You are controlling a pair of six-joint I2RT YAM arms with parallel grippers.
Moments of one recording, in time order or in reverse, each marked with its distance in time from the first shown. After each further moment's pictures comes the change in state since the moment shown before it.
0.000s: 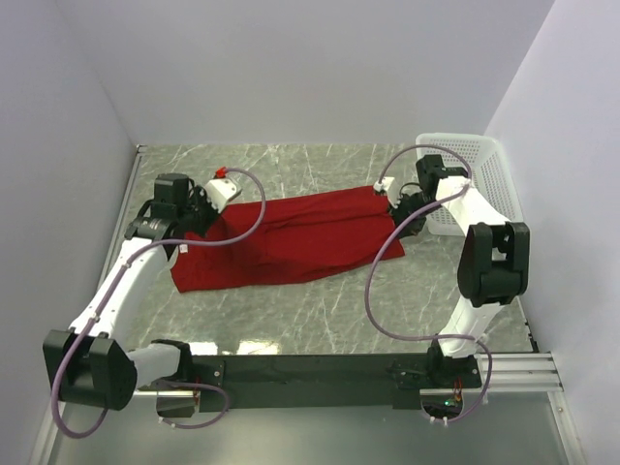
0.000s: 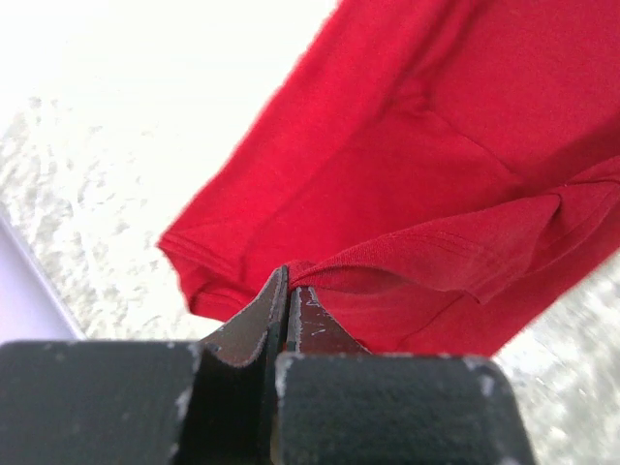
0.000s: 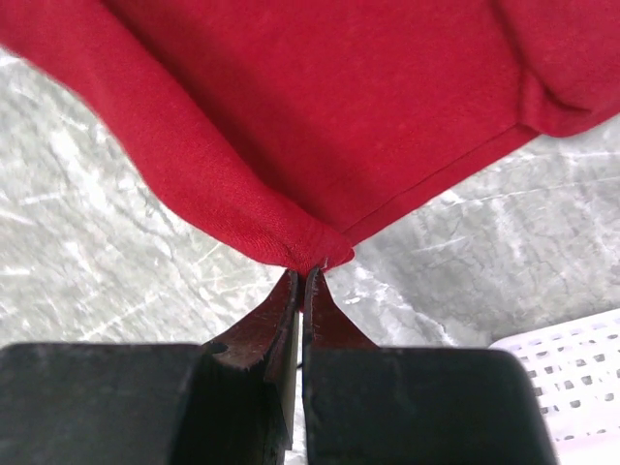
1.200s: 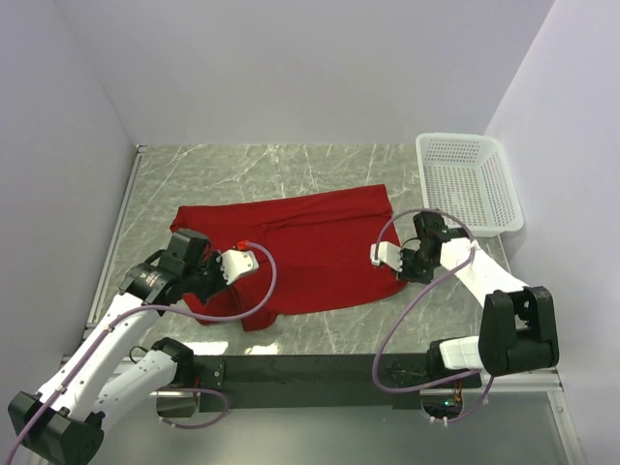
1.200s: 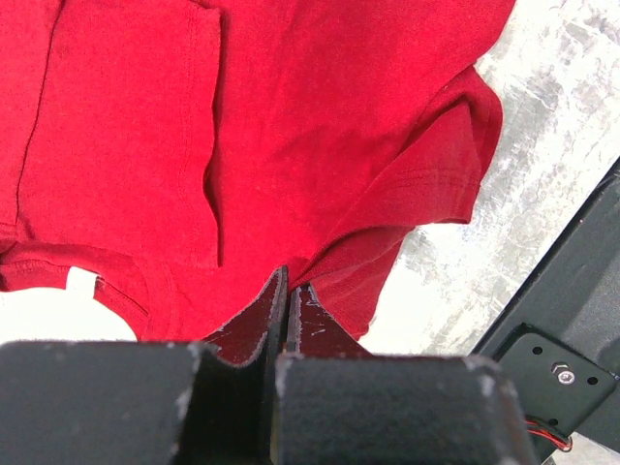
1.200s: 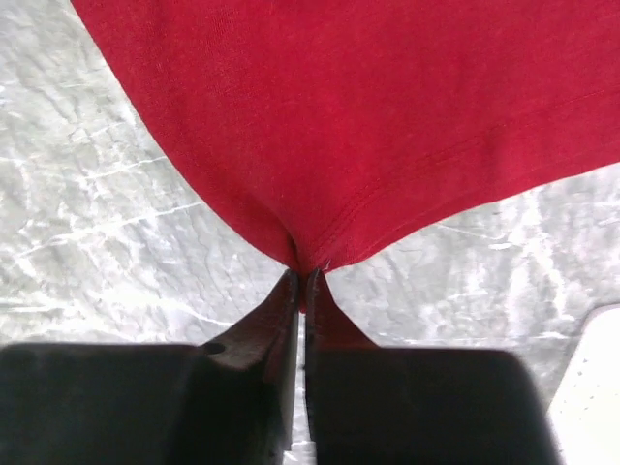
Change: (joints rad) left arm -0.281 -0.351 -0.209 -0.407 -0.005 0.027; right arm 0.088 -0.451 -0.617 0.190 0.212 -0.314
